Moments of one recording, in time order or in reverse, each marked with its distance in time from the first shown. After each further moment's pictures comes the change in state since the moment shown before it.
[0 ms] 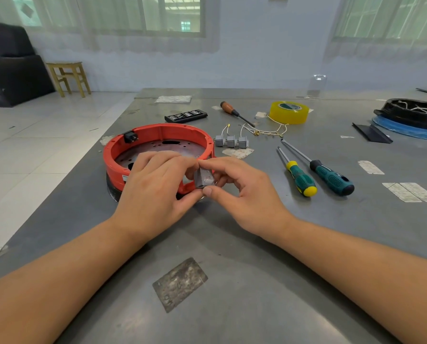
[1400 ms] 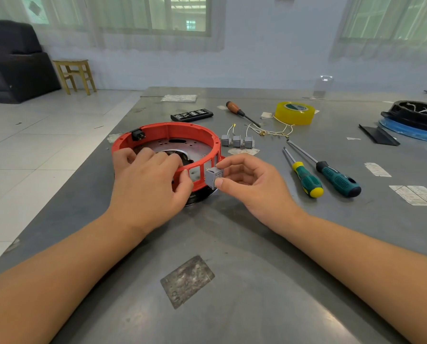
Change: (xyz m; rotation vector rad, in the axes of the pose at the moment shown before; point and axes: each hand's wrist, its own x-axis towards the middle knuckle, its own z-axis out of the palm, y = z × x) left_hand 0.004 -0.001 -0.016 0.226 -0.230 -0.307; right_hand 0.006 -0.004 -0.004 0.318 0.067 0.381
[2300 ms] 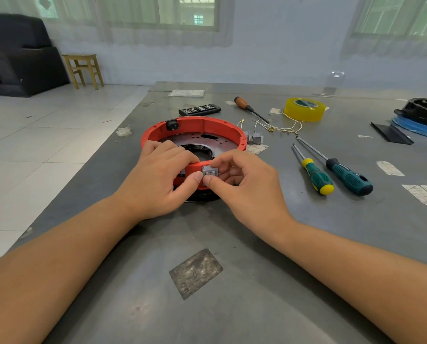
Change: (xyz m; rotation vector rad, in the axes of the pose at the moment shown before) left_hand 0.005 -0.025 0.011 -0.338 -0.018 0.300; right_hand -0.009 -0.007 0.034 -0.333 0.140 -0.205
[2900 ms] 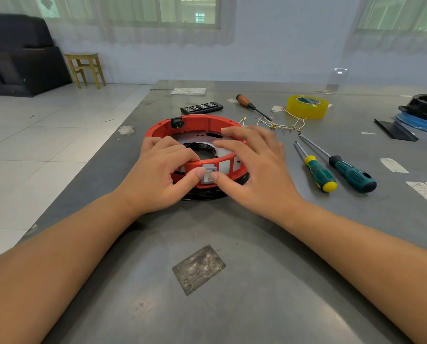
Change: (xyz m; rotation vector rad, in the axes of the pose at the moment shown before) left_hand 0.002 -0.001 -0.005 -0.055 -0.012 -0.038; right_hand 0.018 0.015 -0.020 -0.561 -0.053 -0.330
